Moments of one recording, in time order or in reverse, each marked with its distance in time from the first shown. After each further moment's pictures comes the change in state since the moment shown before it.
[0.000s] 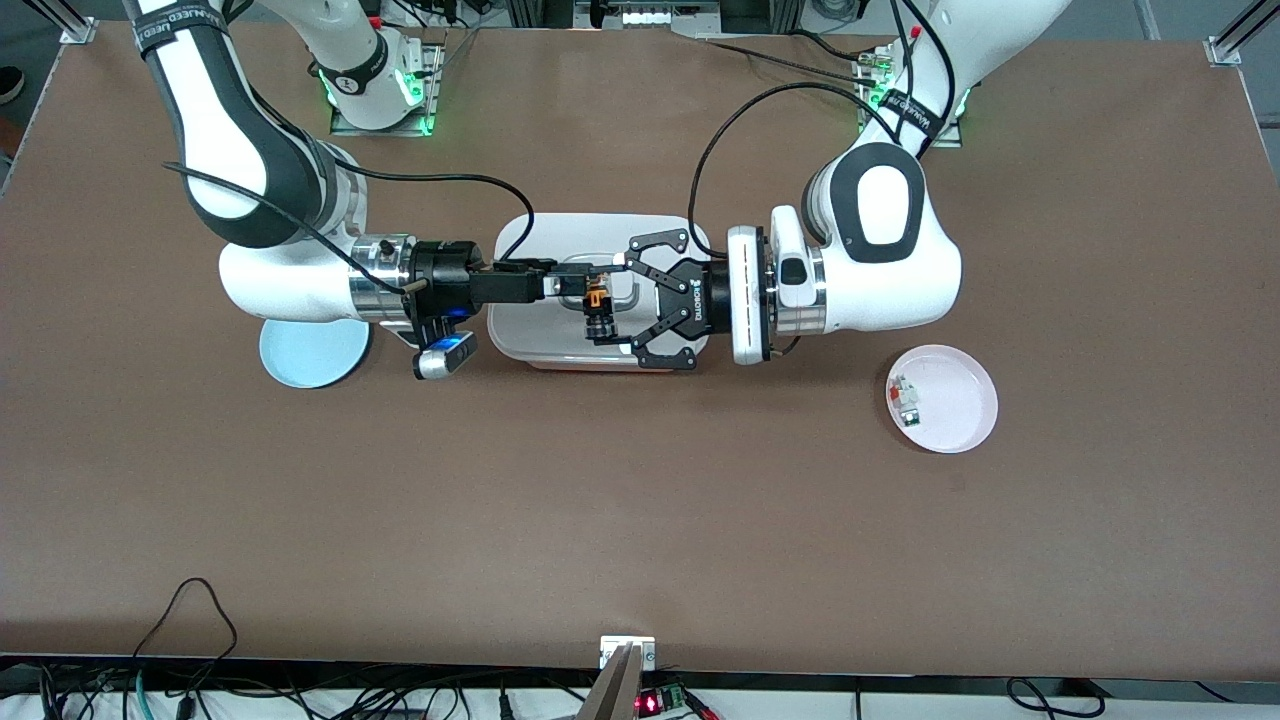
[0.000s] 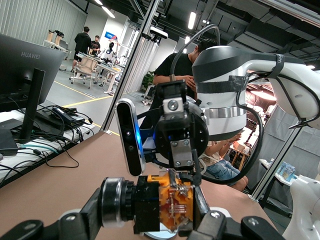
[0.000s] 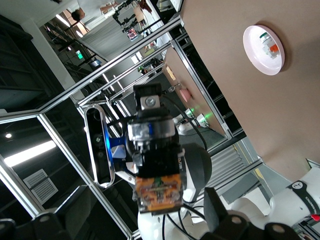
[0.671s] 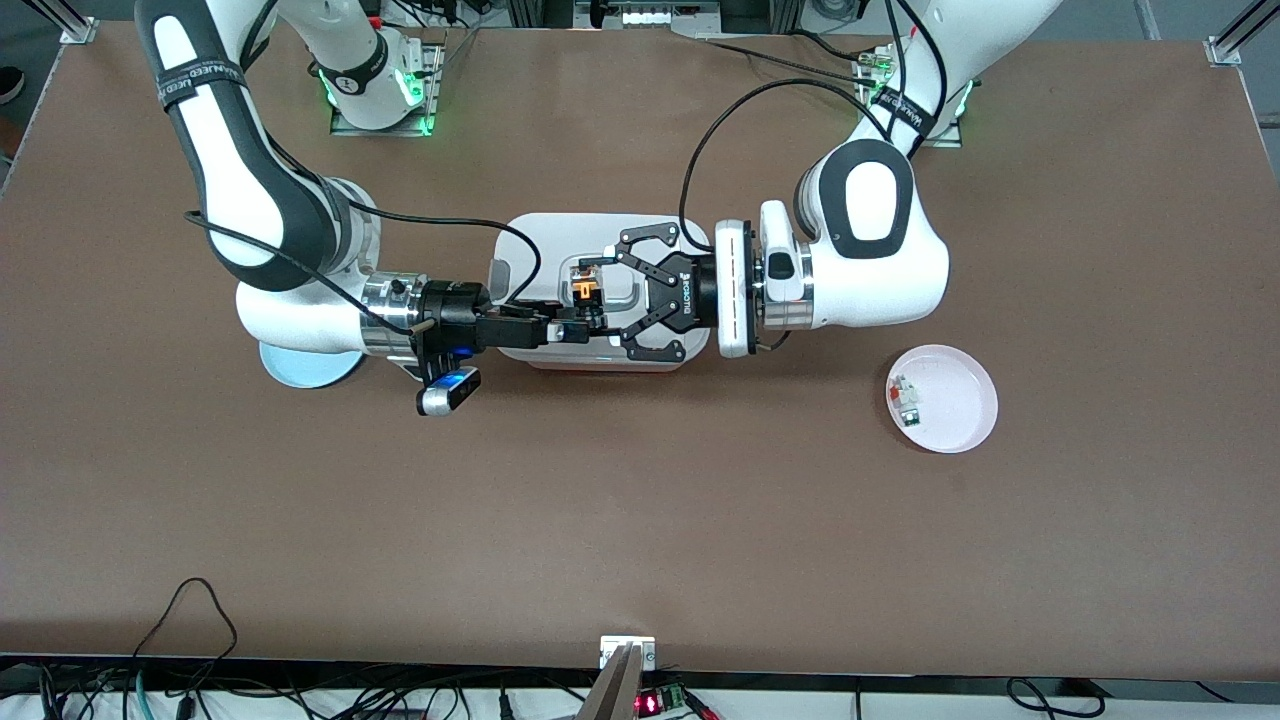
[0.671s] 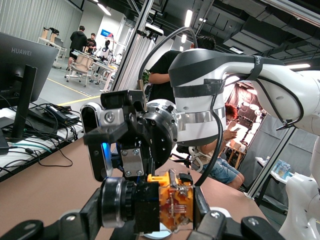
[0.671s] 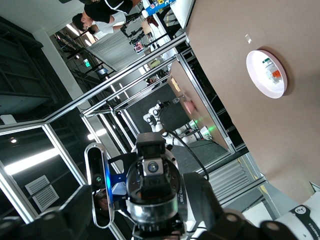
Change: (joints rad) left arm -0.018 0.002 0.000 0.000 0.000 0.000 0.000; right arm 0.001 0.093 -0.001 0.081 0.018 0.037 -0.056
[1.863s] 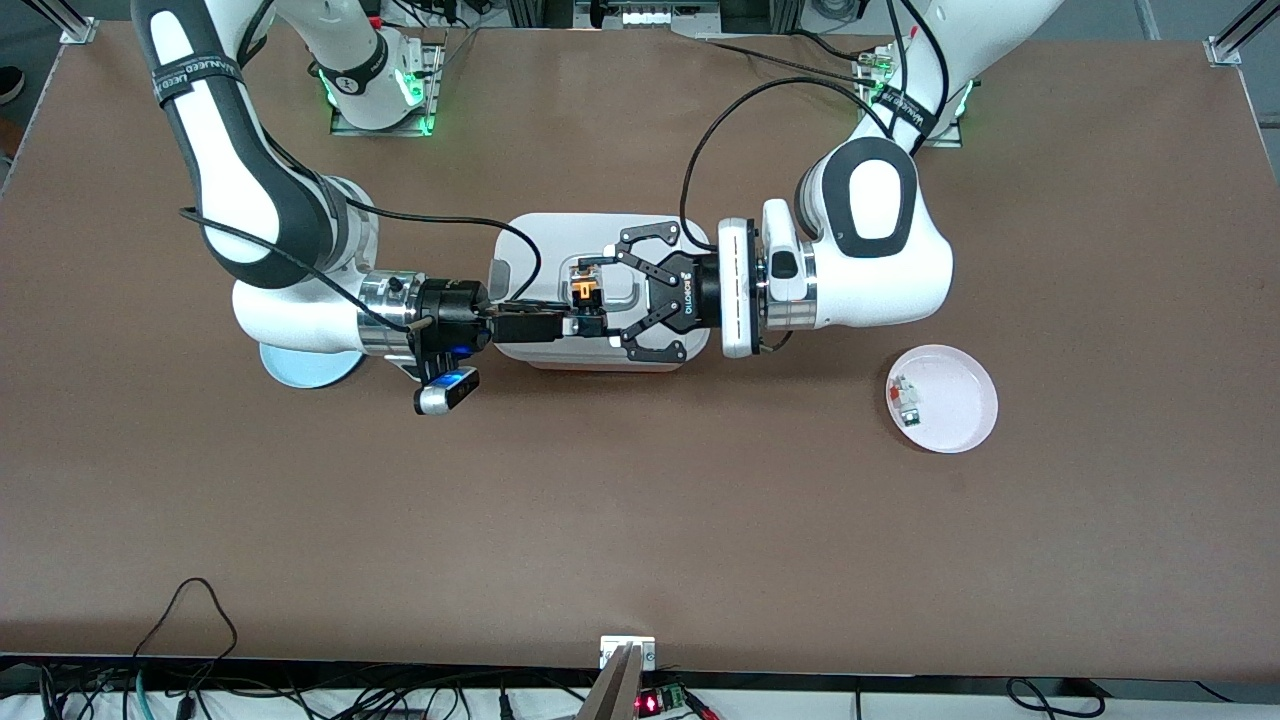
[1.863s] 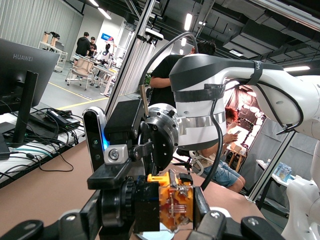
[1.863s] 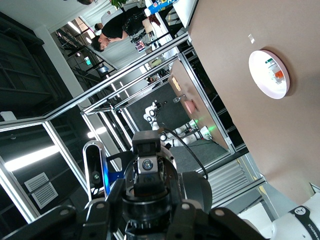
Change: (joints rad) left arm 0.001 0.000 0.000 0.013 -0.006 0.000 -0.002; right arm 0.003 -0.003 -0.006 0.003 -0.001 -0.007 -0.008
